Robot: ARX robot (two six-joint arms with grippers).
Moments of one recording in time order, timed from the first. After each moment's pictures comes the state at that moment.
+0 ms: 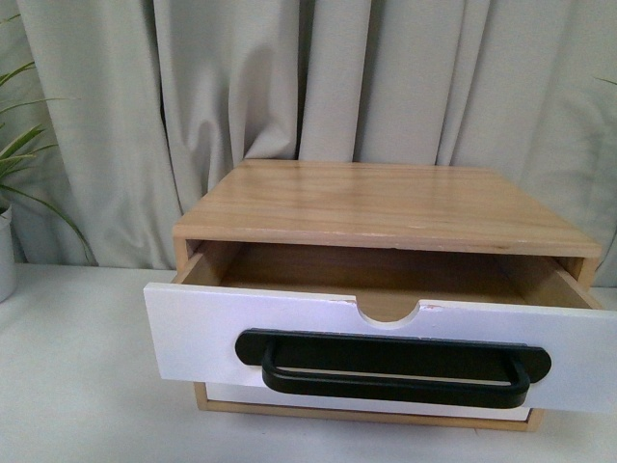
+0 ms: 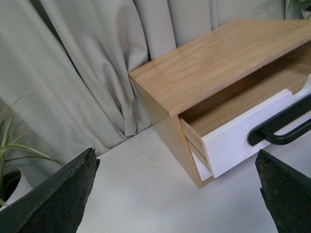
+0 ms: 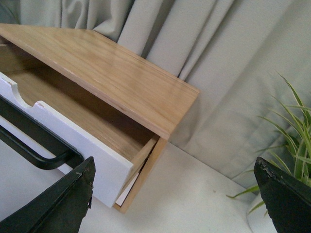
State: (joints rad) left arm 0.09 0.64 0.30 0.34 0.50 0.43; right arm -0.25 0.64 0.22 0.43 -0.61 -0.42
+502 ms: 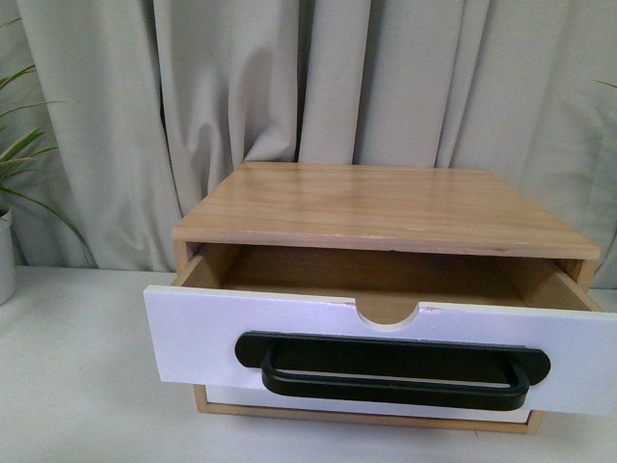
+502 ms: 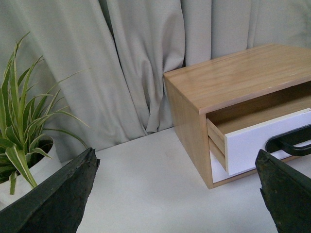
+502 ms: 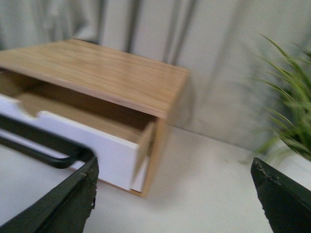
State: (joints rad) left arm 0.32 0.36 0.21 0.23 0.59 0.24; right arm -0.28 0.36 0.16 0.19 -0.47 -0.18
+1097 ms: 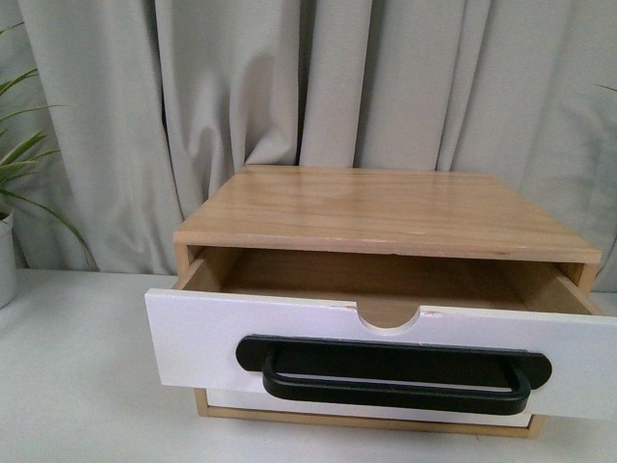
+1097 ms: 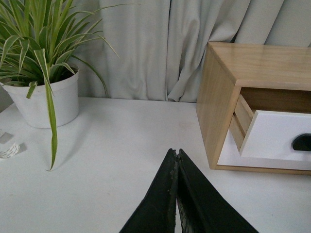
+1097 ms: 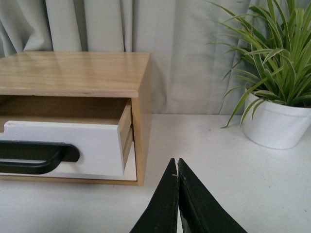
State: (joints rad) left arm 0.00 0.07 0.08 -0.01 0.00 0.00; right arm 0.00 0.04 0.05 0.00 0.00 -0.01
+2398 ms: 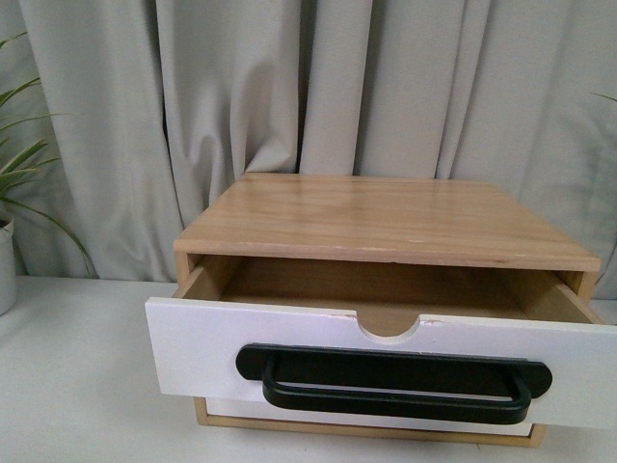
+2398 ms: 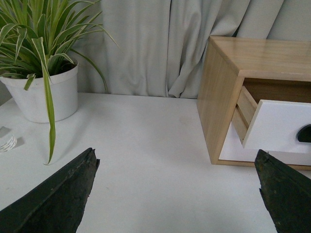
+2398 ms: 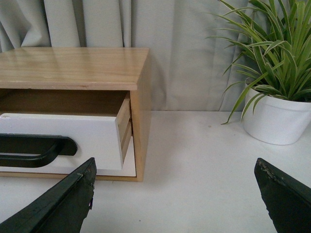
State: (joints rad) left arm 0.00 0.00 0.01 -0.01 0.00 0.00; right arm 0.00 0.00 0.01 0.00 0.00 -0.01
